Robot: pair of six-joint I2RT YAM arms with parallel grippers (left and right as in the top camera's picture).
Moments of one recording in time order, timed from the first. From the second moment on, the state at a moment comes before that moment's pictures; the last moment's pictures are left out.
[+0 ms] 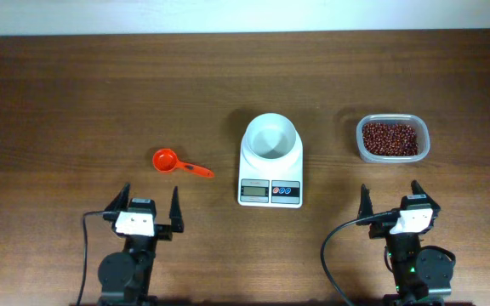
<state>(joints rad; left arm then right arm) -0.03 0.01 0.02 -0.07 0.05 0.05 0.02 0.01 0.01 -0.07 -0.03 -0.06</state>
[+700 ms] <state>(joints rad) -0.03 0.55 0.64 -0.67 0.36 -0.08 0.02 0.01 0.01 -0.07 -0.03 -0.06</state>
